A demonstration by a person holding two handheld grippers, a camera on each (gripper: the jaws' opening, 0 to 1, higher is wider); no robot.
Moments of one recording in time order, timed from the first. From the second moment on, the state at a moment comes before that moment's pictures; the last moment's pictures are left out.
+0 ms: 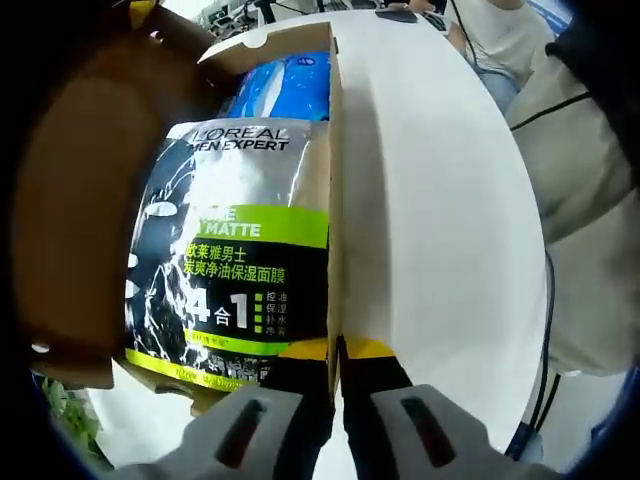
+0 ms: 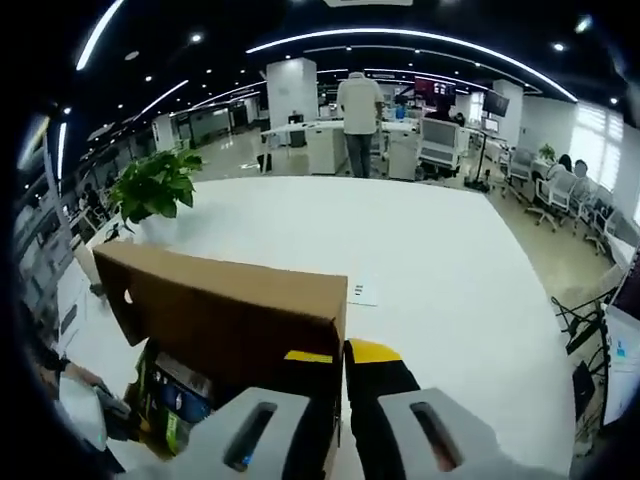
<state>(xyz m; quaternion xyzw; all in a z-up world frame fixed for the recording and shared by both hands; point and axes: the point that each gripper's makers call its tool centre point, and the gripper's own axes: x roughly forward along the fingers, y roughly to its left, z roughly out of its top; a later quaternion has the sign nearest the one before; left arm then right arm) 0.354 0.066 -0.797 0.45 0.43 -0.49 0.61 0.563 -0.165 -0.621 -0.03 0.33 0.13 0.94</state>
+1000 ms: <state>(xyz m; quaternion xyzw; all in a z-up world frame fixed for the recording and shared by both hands) 0.354 0.066 -0.797 0.45 0.43 -0.49 0.61 0.588 -0.167 -0.644 -0.04 0.34 0.11 0.93</state>
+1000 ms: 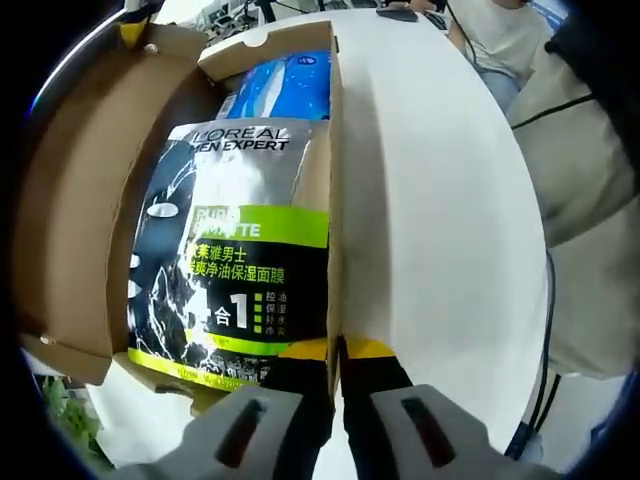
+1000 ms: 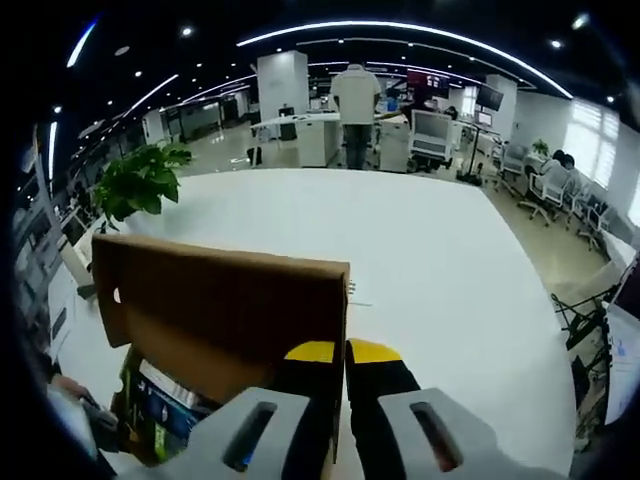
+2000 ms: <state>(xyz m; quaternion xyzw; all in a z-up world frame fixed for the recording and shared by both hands) 0.355 0.066 -0.798 0.45 0.42 -0.48 0.62 0.586 -0.168 -0.670 -0.04 0.36 0.10 0.93</state>
